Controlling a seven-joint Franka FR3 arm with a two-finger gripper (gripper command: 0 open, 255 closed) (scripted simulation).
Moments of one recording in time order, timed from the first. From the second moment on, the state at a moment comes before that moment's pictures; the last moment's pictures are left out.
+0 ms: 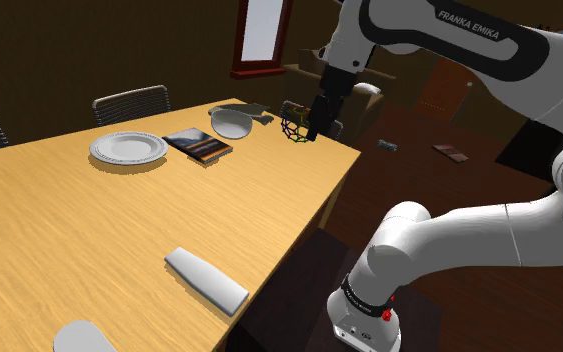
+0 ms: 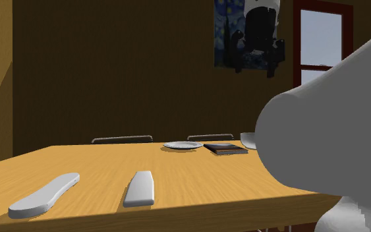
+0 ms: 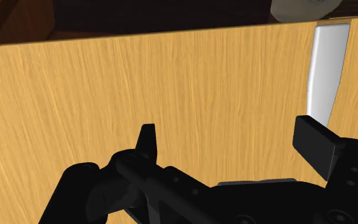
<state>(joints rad) -0.01 -0.82 -0.05 -2.28 0.07 1.45 -0.14</state>
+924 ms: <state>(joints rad) 0.07 -0.80 0.21 -2.51 0.21 1.72 0.07</state>
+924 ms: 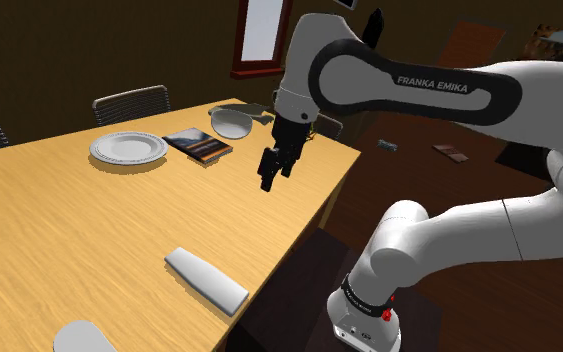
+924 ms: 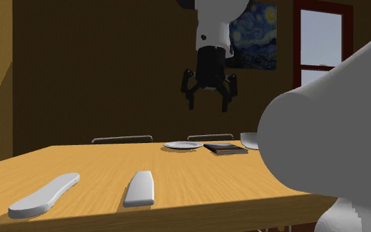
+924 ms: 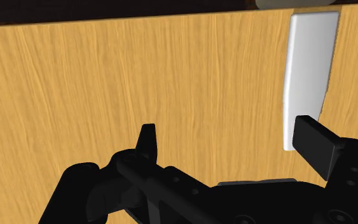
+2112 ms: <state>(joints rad) 0.09 -0.33 0.66 -2.50 0.25 2.21 0.45</state>
